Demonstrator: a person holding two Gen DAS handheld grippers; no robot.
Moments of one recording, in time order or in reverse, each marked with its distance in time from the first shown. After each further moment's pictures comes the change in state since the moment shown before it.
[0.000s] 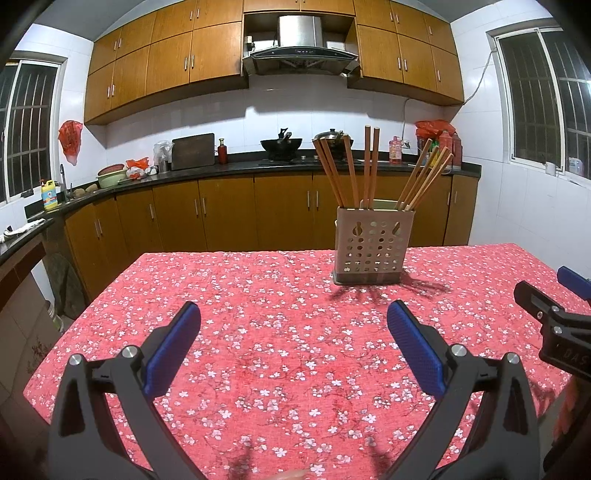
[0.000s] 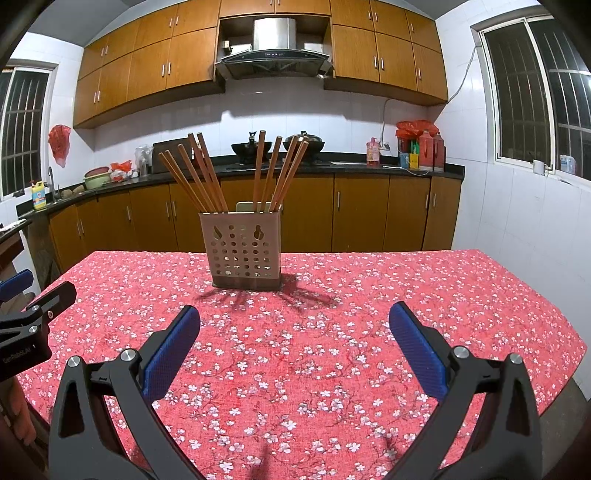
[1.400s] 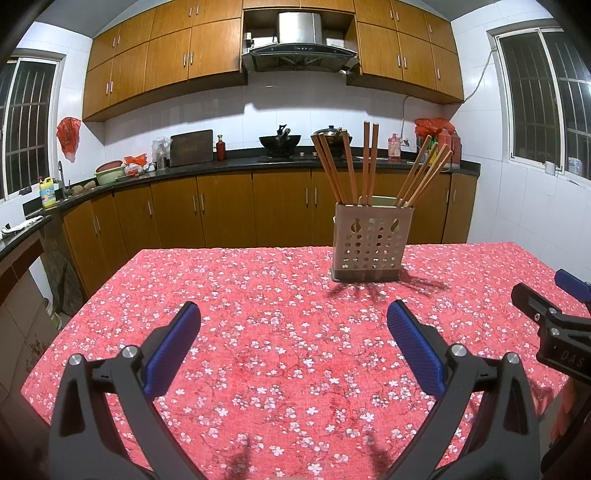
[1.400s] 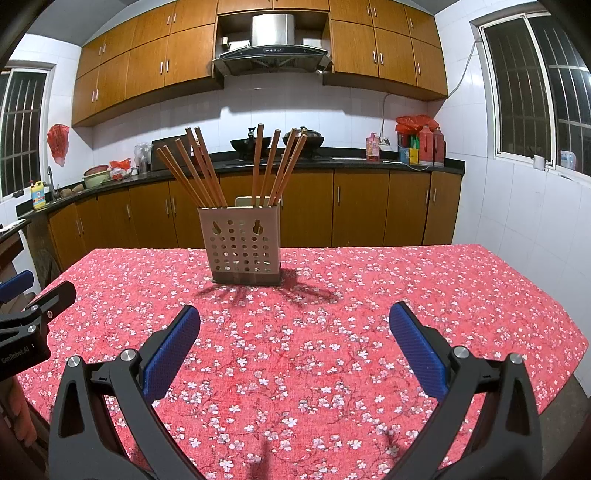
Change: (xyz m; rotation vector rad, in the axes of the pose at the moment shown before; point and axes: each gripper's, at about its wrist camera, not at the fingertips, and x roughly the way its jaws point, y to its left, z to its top) left arm 0.001 -0.003 -0.003 -0.001 0.008 -0.006; right arm 0.003 0.001 -0.006 0.008 0.010 0.000
